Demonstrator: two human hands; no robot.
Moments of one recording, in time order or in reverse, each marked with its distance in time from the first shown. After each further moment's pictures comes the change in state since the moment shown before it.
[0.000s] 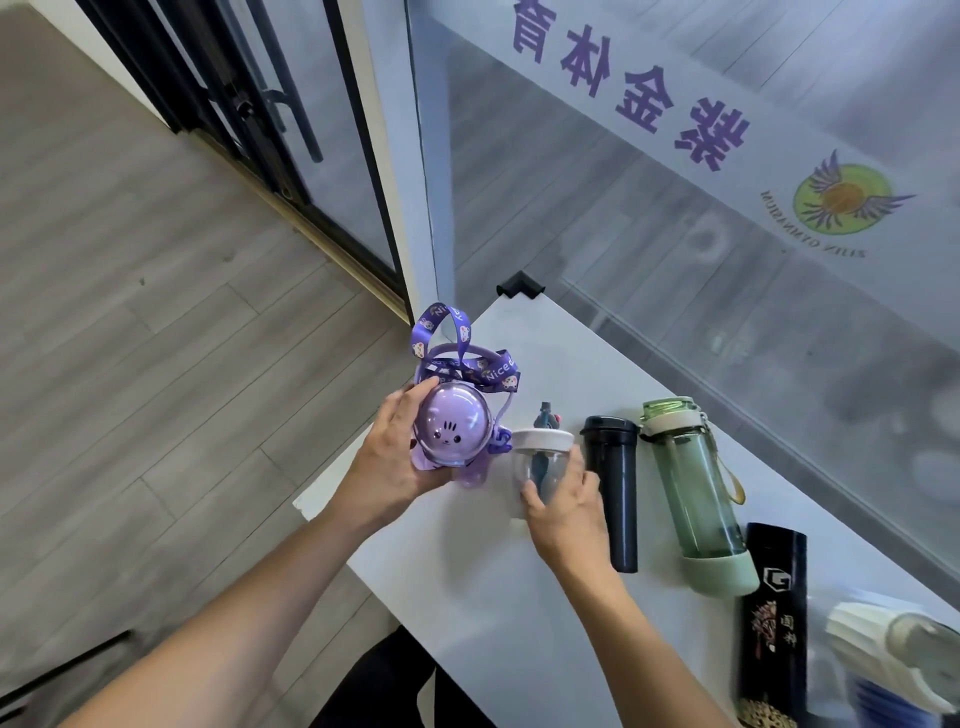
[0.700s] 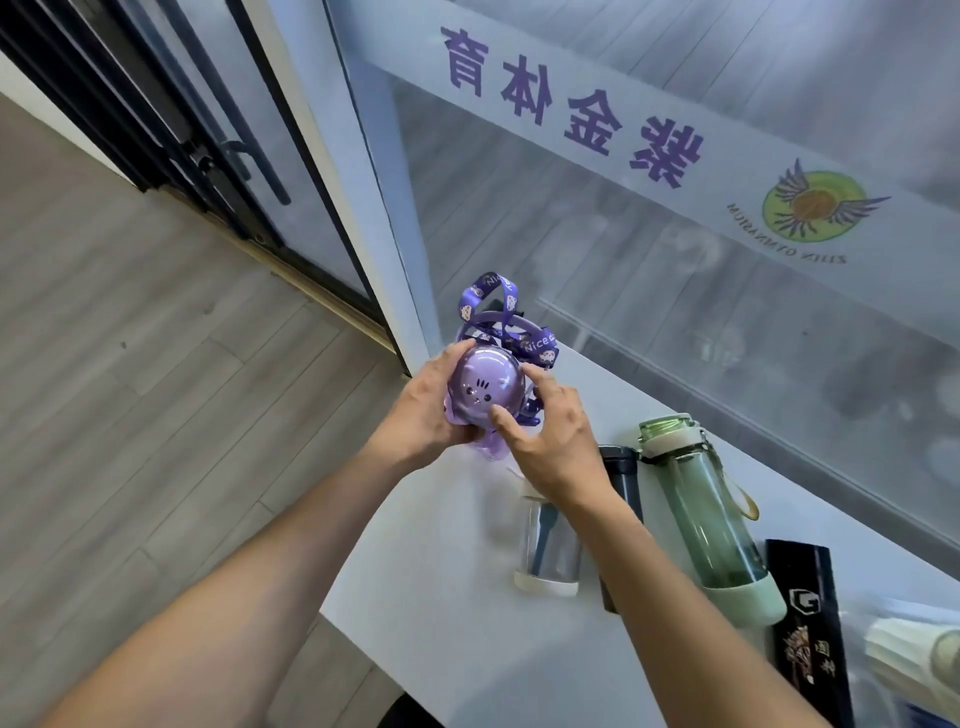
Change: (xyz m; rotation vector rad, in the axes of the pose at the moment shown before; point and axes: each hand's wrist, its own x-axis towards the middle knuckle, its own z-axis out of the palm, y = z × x) left_hand 0.124 0.042 0.011 0.060 -0.180 0.082; right_hand 0.074 -0.080 -0.062 0.304 0.096 -0.356
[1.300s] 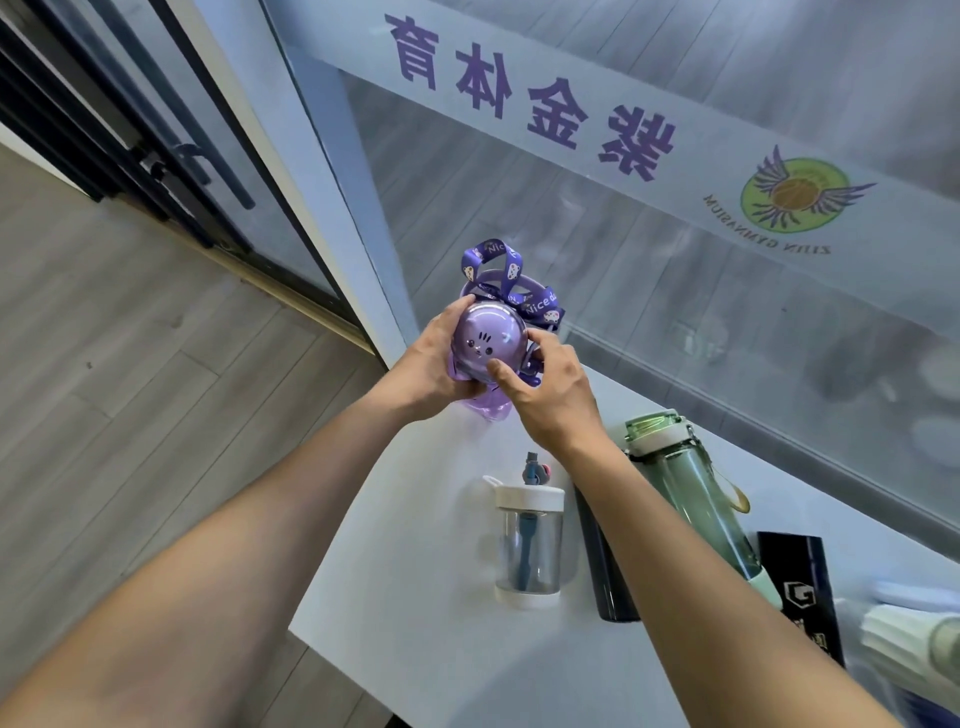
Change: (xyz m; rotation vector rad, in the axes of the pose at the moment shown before) left_hand 0.076 0.012 0.000 -0.016 -0.138 0.011; right_hand 0.057 0.002 -0.020 0.029 0.062 0.044
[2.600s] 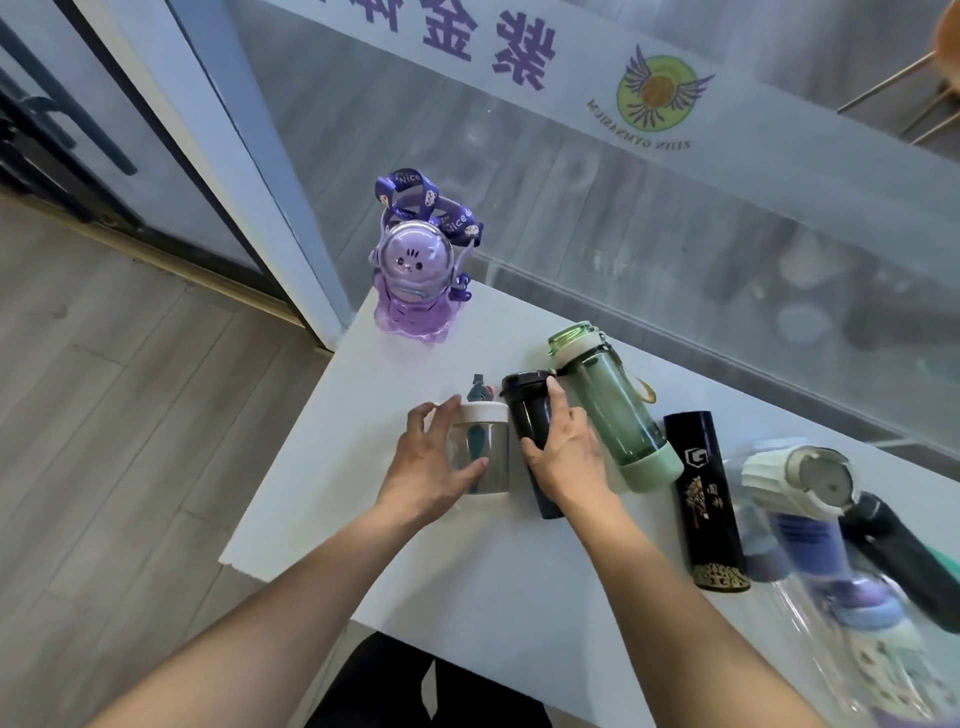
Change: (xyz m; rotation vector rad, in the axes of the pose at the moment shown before) left_hand -0.149 -0.018 0.136 0.171 -0.072 -0.210; right_hand -0.146 0.101 -0.018 -0.460 -0.055 0.423
